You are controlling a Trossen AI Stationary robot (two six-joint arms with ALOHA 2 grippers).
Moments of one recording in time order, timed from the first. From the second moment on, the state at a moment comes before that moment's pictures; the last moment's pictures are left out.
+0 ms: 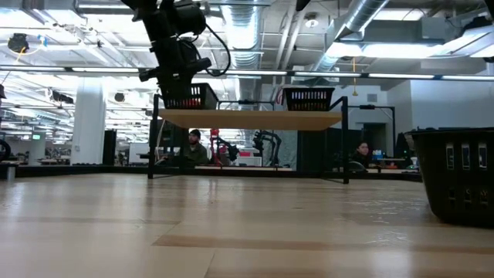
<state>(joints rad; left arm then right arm) 0.57 1.48 1.26 -0.76 -0.34 -0.46 0.21 2.02 2.29 -1.57 0.16 1.11</state>
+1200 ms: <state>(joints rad) -0.02 1.30 1.27 -0.61 0.34 -0.41 0.57 1.76 2.12 -1.57 0.09 1.99</state>
